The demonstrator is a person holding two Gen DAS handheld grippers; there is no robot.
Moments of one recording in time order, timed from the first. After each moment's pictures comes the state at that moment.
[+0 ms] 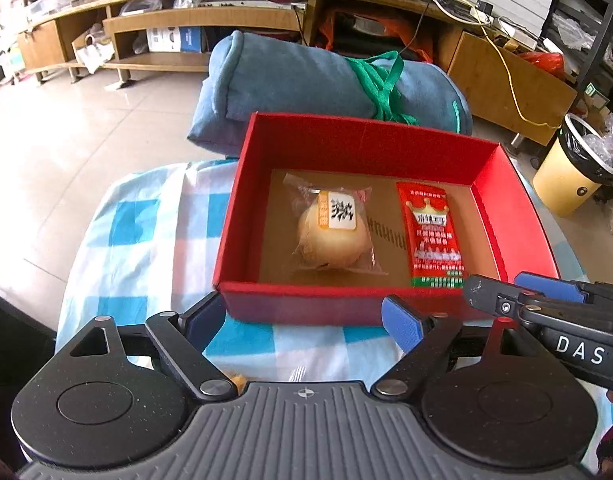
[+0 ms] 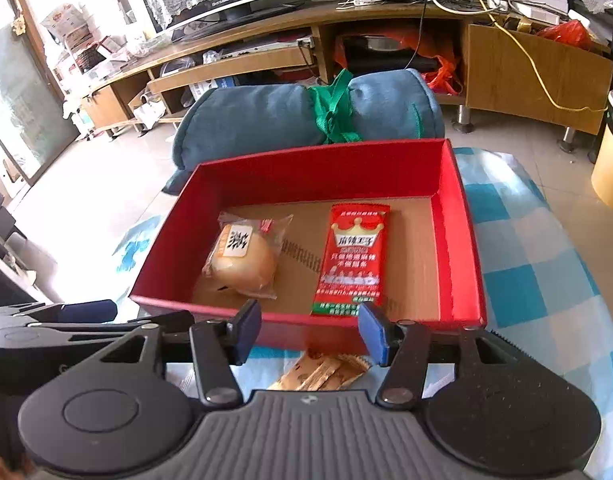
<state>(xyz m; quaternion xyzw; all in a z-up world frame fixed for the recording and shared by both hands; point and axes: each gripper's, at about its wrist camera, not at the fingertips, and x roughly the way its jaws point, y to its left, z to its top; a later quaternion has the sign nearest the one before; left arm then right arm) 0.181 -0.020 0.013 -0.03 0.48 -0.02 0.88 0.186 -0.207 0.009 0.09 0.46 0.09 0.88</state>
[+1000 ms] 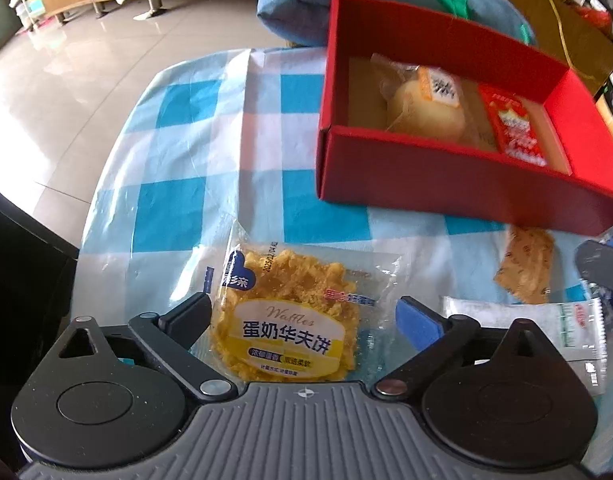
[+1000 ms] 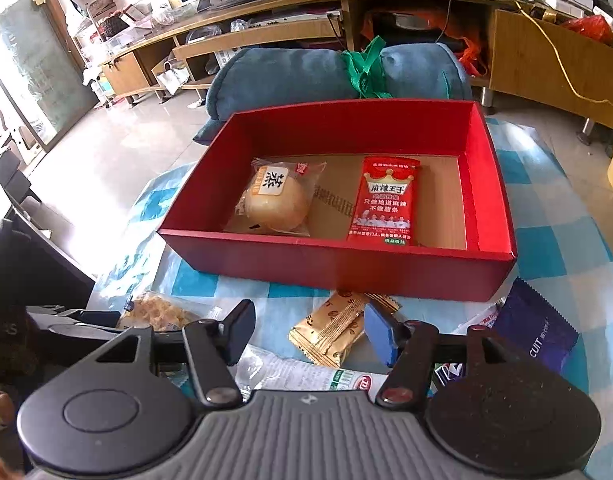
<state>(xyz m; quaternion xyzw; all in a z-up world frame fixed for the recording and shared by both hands) 0.160 0.025 -0.050 -0.02 0.56 0.02 0.83 0.155 -0.192 -0.002 0.07 0.49 0.13 0.86</state>
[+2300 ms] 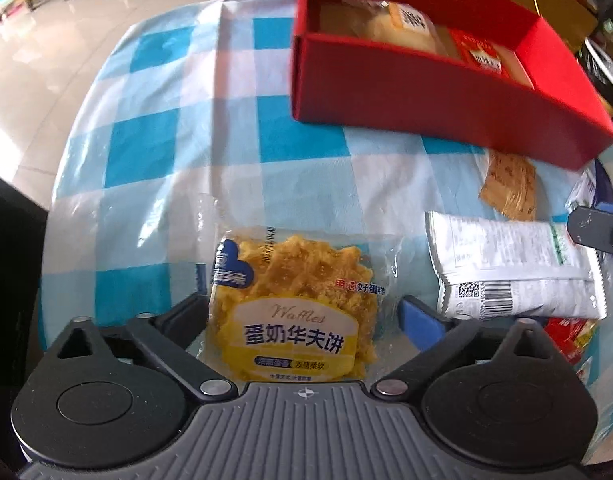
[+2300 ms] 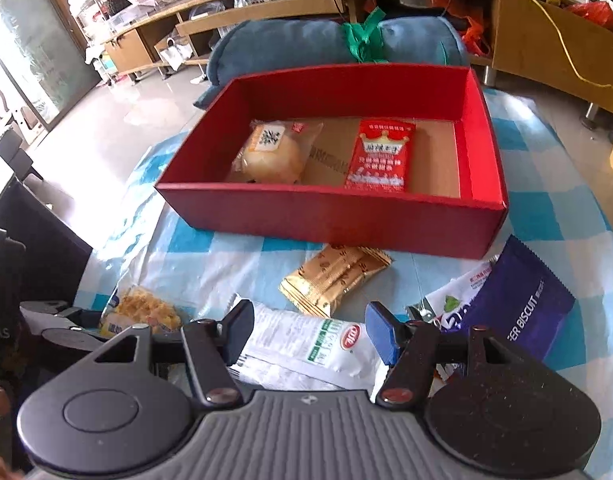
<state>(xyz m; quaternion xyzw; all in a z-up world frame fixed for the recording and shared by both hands) 0.135 0.021 -0.062 -0.02 0.60 -0.03 0.80 0.136 -0.199 -0.015 0.06 0.52 0.14 0.84</state>
